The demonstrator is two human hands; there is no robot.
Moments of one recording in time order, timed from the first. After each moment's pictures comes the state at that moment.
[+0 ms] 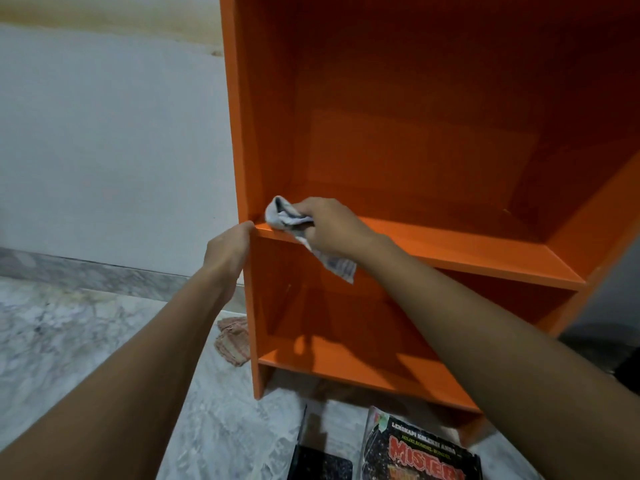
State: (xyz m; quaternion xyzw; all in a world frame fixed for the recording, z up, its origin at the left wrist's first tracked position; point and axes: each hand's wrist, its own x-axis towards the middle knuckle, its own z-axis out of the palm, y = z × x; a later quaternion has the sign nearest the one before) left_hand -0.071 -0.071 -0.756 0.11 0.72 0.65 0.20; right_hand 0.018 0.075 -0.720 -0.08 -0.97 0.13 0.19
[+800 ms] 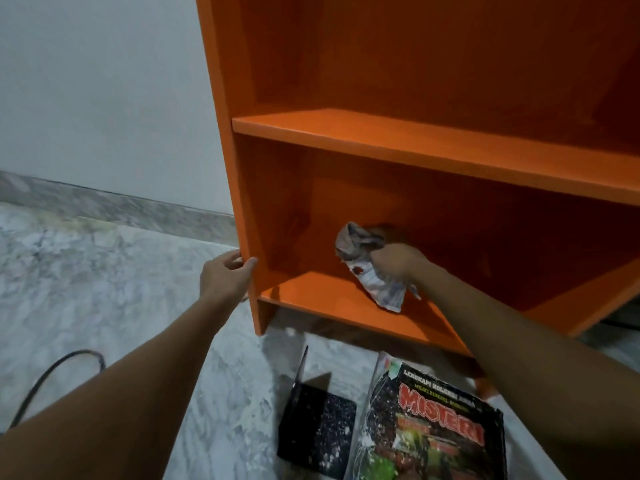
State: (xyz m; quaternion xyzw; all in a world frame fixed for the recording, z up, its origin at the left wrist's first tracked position) left_hand -0.065 -0.076 -0.938 0.11 0.81 0.56 0.14; right_hand 0.076 0.161 -0.915 -0.36 -0.89 0.28 -0.01
